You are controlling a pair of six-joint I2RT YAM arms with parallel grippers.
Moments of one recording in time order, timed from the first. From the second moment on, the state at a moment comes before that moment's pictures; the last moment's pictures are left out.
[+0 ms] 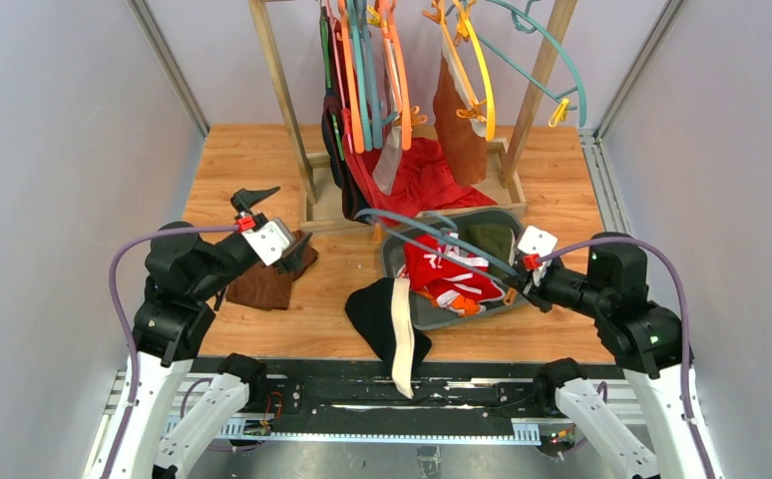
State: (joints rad) left arm -0.29 0.61 0.98 -0.43 0.47 0.65; right arm 0.32 0.62 1.02 -0.94 -0.57 -0.56
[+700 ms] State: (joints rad) left arm -0.29 0.62 0.98 -0.39 0.42 0.65; right arm -0.02 0.36 1.05 -1.11 -0.31 -0.57
